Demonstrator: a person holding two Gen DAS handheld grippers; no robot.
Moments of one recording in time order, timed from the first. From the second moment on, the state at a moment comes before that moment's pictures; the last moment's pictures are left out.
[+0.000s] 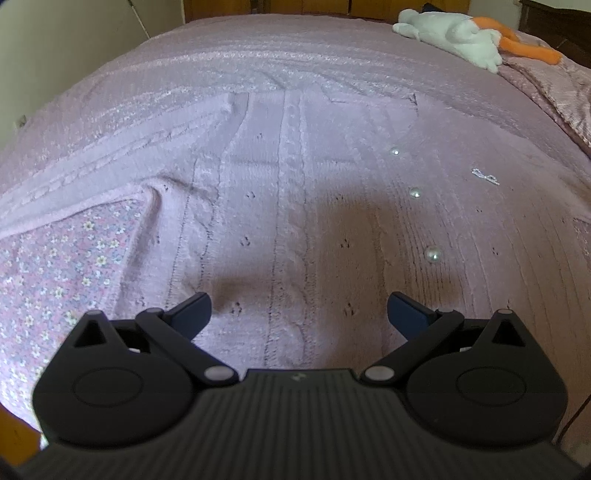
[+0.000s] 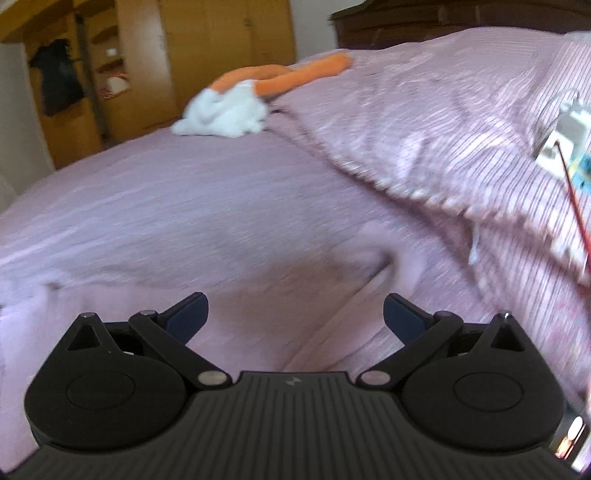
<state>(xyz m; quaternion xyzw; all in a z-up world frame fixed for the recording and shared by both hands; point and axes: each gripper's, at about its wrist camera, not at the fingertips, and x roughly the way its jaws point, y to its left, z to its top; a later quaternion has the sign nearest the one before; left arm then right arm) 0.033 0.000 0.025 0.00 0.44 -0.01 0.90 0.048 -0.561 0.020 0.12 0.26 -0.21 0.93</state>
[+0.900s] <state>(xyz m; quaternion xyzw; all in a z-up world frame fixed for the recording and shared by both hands) 0.053 -0.006 0.003 0.05 0.45 -0.03 0.89 0.092 -0.628 -0.009 0.20 0.23 -0.23 0.92</state>
